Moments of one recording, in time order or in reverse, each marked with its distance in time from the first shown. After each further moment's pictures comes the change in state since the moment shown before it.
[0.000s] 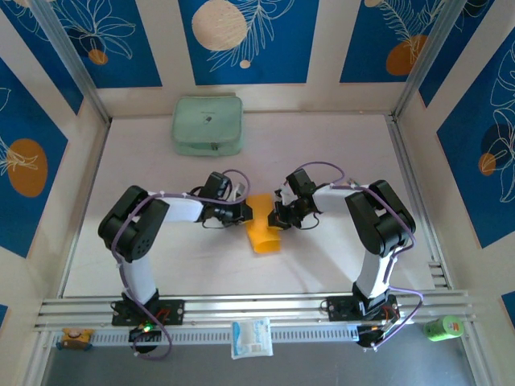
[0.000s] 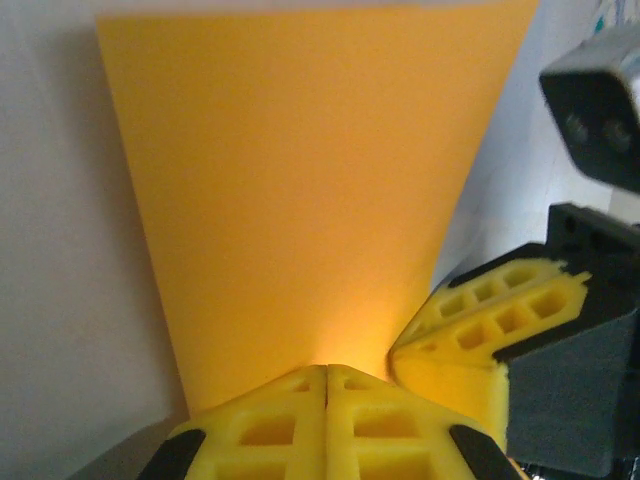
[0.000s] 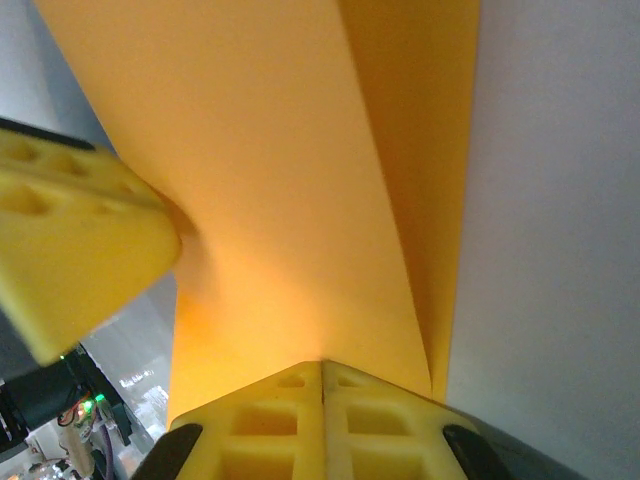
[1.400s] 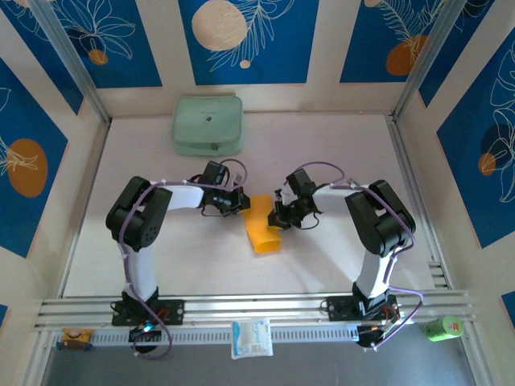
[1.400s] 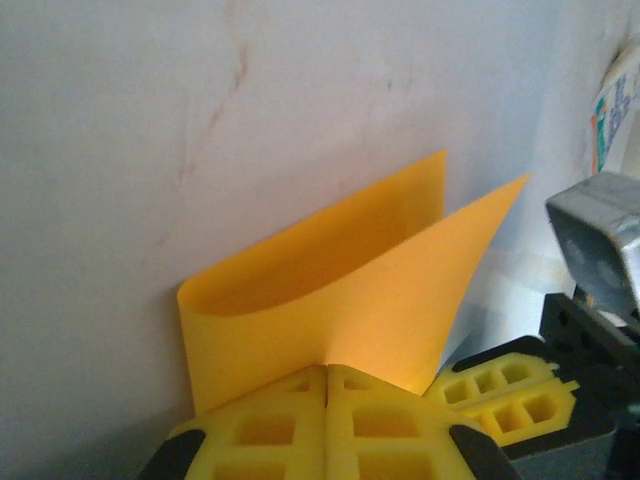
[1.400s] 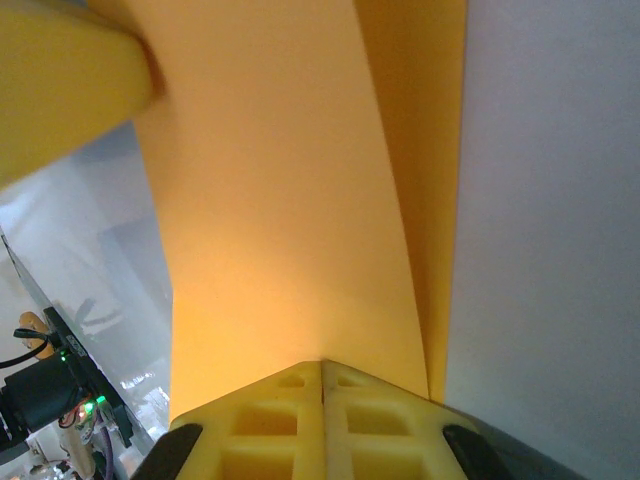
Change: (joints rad) left arm 0.076 0.102 0.167 -0.126 0.036 0.034; right arm 0.000 0.001 -0.002 0.007 0.000 0.004
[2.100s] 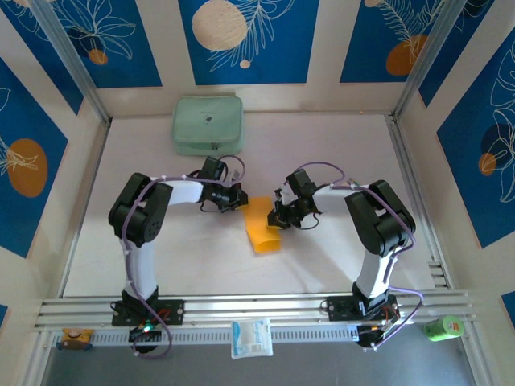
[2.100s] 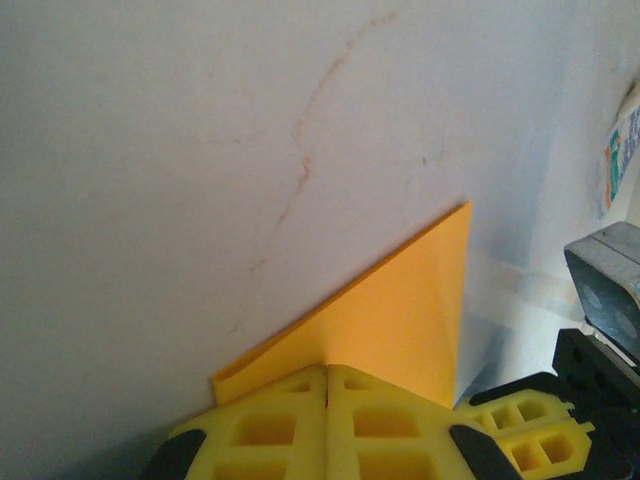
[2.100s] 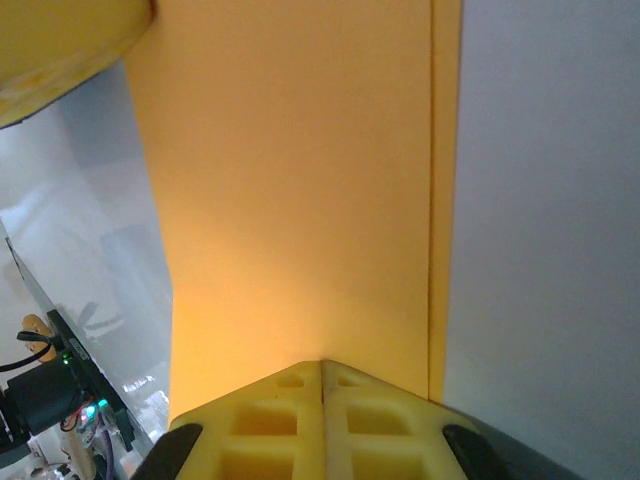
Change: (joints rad) left arm 0.035 0.047 0.062 -0.052 -0.018 0.034; right arm 0.000 0.001 -0.009 0.025 -0.002 0.007
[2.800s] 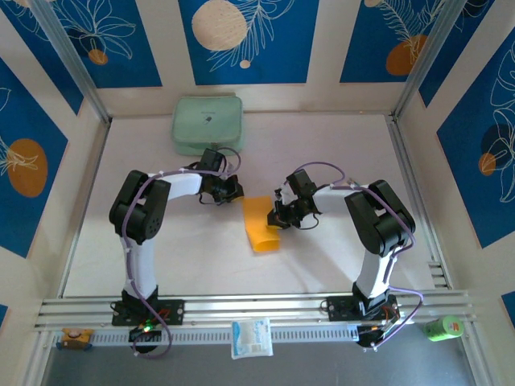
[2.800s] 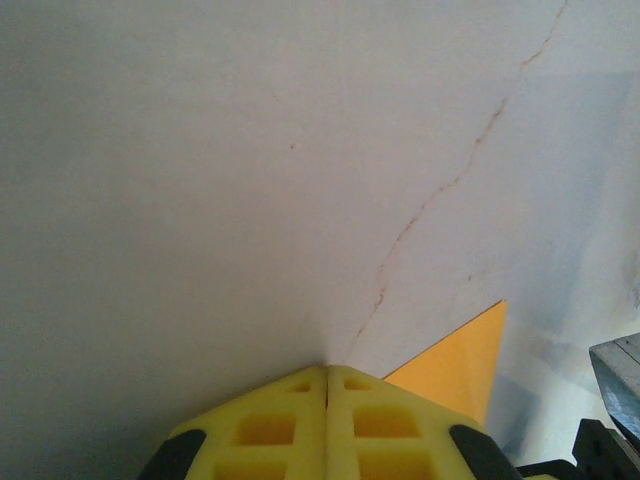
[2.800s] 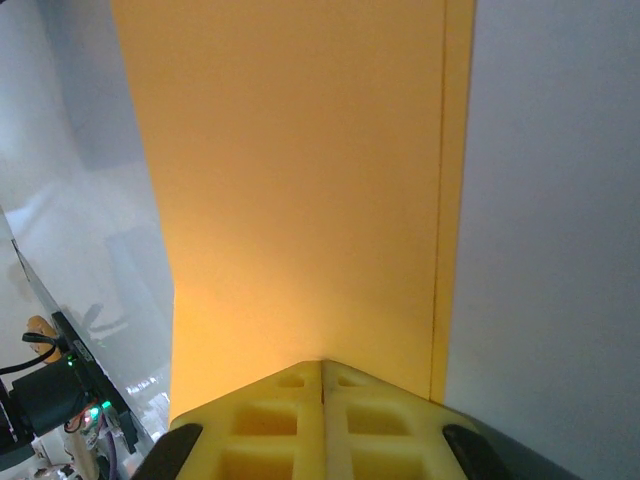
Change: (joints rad) left arm 0.027 0.024 0.106 -0.119 -0.121 -0.023; right arm 0.006 0.002 -0.004 0.017 -0.006 0.010
